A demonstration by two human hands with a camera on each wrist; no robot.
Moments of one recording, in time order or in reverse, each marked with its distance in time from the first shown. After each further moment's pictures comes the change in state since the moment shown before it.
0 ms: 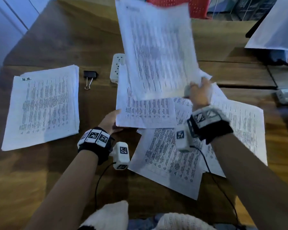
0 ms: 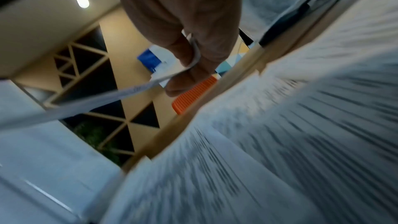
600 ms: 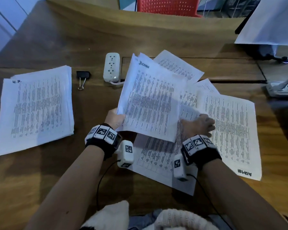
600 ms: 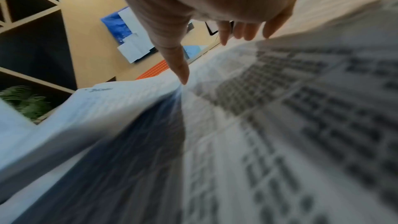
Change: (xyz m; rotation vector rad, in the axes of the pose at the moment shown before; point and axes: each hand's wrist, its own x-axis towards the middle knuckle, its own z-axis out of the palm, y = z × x) left_hand 0.012 -0.004 0.020 0.462 0.086 0.232; right_hand -0.058 0.086 -0.012 -0.461 0.079 0.412
